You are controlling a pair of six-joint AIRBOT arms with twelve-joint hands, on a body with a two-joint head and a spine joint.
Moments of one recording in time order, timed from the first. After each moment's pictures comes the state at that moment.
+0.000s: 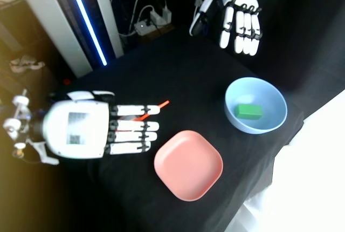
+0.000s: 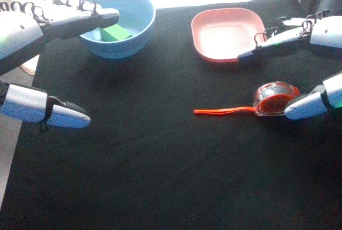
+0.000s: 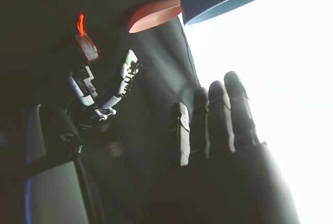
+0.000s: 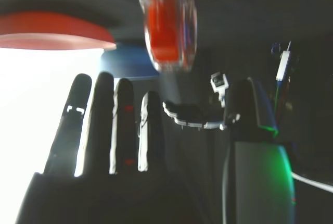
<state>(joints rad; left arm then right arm) 0.72 -0.81 1.09 0.14 -0.92 0.76 -0.75 -1.07 1.51 -0.78 0.79 0.16</state>
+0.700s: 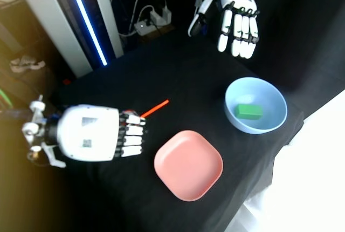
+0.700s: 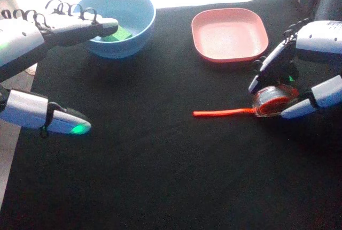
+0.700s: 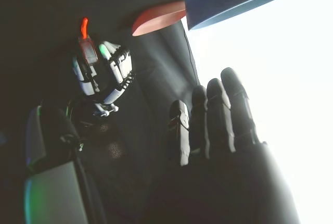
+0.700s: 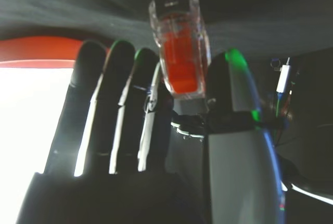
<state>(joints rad) 0.74 -0.81 1.09 0.14 -0.91 0.74 -0.74 -1.13 1.55 -0.80 0.77 0.17</state>
